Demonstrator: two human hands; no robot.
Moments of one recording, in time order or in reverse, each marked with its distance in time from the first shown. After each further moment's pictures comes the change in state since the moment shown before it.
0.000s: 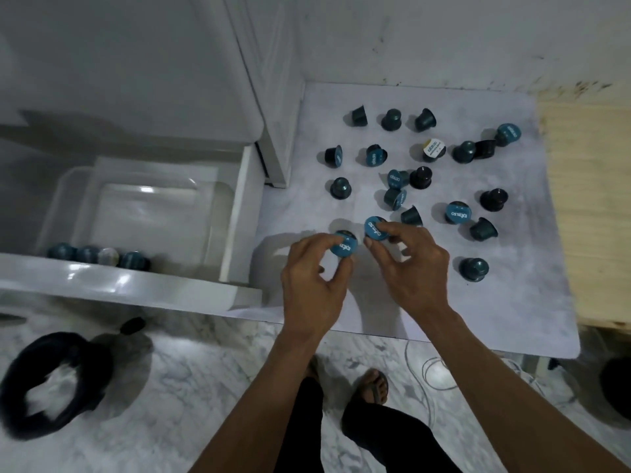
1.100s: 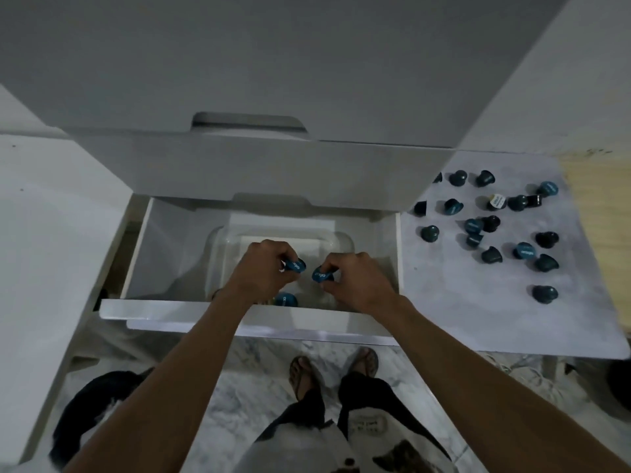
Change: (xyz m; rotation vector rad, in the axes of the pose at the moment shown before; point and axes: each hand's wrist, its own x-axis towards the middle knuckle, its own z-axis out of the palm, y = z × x) left_hand 0.161 -0.119 -0.281 0.303 -0.652 -0.148; right_hand 0.040 -0.240 0.168 -0.243 -0.724 0.143
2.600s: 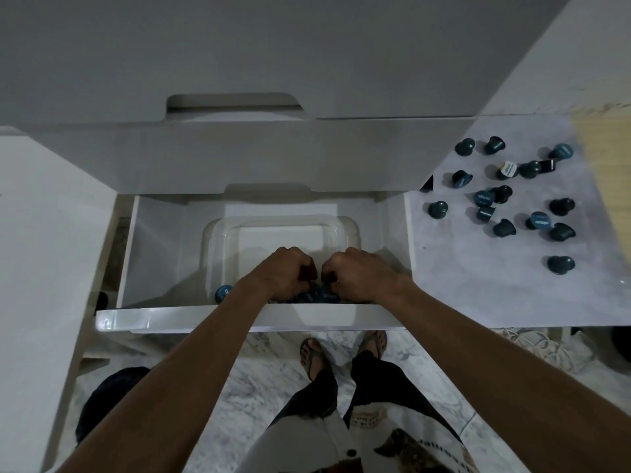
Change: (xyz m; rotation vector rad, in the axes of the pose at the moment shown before) left_hand 0.023 -0.010 0.025 0.227 -0.448 0.036; right_hand 0.020 0.001 0.014 -0.215 -0.355 0.017
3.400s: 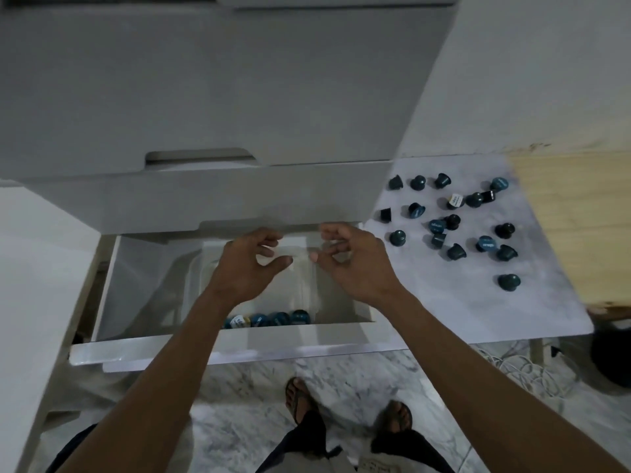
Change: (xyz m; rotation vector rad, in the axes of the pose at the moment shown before) left_hand -0.028 0.048 -0.049 -0.322 0.589 0.083; right_hand -0.068 0.009 -0.057 0.739 0.713 -0.035
